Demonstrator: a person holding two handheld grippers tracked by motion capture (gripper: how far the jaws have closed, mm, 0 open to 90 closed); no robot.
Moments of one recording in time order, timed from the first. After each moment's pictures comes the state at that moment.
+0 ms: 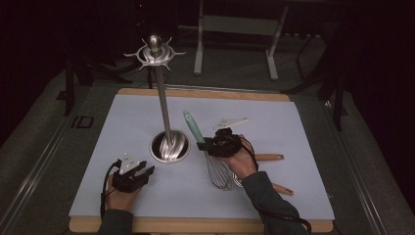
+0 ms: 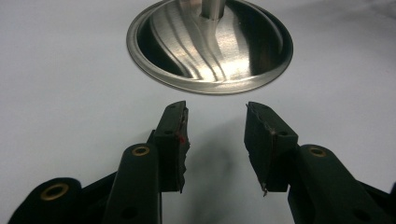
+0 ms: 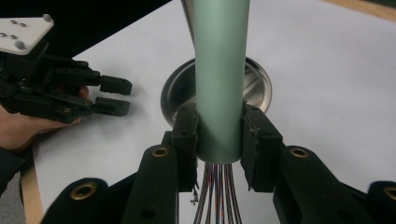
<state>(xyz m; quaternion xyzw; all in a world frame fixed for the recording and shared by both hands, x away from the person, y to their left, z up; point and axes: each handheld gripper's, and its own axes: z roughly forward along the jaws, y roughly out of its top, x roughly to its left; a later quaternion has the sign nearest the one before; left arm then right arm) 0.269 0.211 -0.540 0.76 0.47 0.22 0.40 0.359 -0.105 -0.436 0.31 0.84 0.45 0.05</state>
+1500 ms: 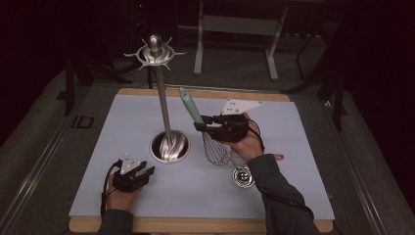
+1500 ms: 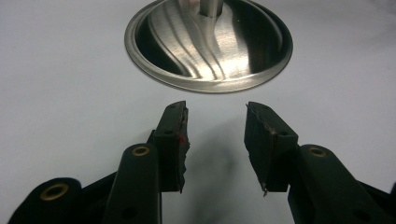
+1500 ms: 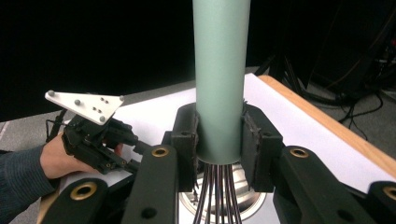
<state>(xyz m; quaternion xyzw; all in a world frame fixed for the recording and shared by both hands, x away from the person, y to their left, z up) 0.269 0.210 -0.541 0.76 0.47 0.22 0.39 0.362 -0.113 -0.365 0.16 0.81 0.56 0.10</state>
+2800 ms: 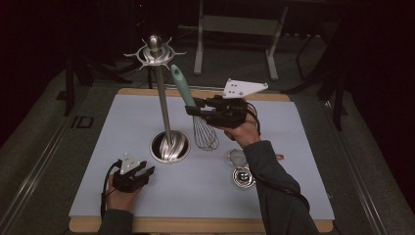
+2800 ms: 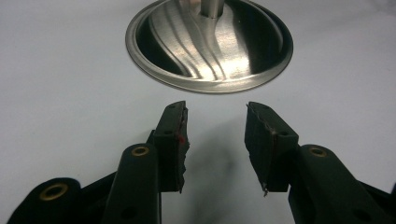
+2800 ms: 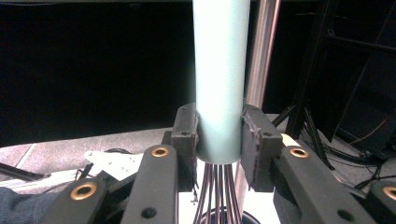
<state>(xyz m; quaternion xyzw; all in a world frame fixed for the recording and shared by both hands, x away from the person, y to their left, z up) 0.269 0.211 -0.541 0.76 0.47 0.22 0.39 0.366 -0.099 -0.315 0.10 0.77 0.62 0.08</state>
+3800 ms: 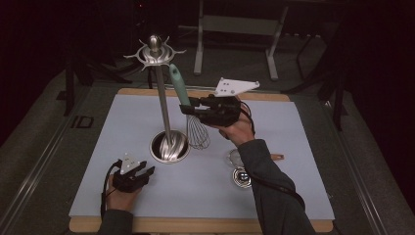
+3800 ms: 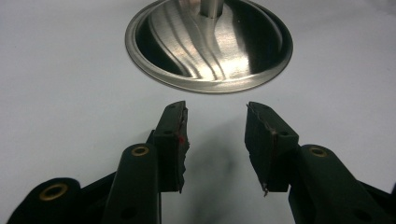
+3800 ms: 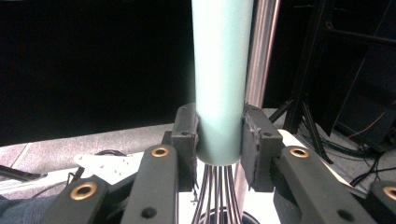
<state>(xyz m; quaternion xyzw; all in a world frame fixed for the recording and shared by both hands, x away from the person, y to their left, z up) 0.269 0.210 -0.541 0.76 0.47 0.22 0.39 0.372 -0.085 -0.318 0.11 0.78 0.61 0.08</state>
